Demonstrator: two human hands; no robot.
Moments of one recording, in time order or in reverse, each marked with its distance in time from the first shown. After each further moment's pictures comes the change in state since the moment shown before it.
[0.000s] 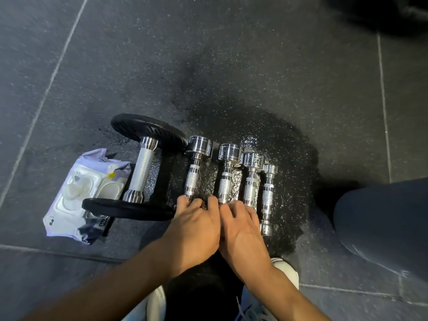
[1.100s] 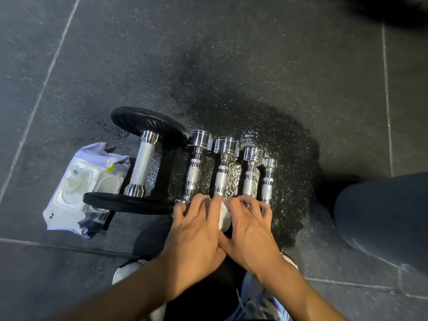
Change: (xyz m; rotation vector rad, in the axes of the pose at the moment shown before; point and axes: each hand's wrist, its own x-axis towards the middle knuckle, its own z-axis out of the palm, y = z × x) left_hand -0.022 0.007 0.034 -0.087 0.177 -0.020; right_hand -0.011 0.012 -0.011 0.007 -0.012 0.053
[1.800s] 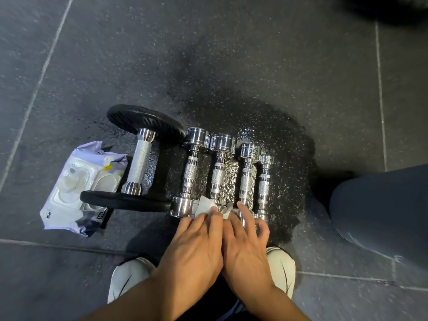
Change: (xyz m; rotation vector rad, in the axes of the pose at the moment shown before) left_hand -0.023 0.012 0.000 -0.063 0.077 0.087; right_hand -0.038 -0.021 0.020 -0.121 0.122 0.032
